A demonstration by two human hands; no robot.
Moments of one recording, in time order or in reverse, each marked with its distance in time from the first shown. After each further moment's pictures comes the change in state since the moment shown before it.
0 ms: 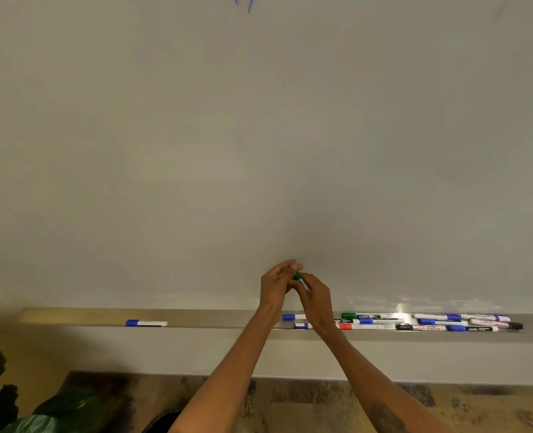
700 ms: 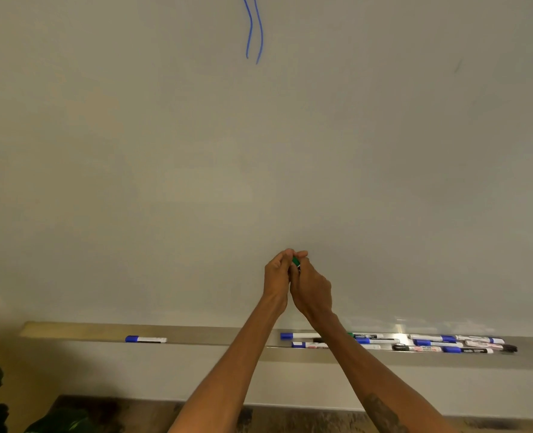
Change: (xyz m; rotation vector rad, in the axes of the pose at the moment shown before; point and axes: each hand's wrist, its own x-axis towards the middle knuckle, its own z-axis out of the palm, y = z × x) left_hand -0.015 0.068 0.029 -0.134 -0.045 0.146; right_hand 0.028 -0.086 -0.031 -0.338 0.046 -0.075
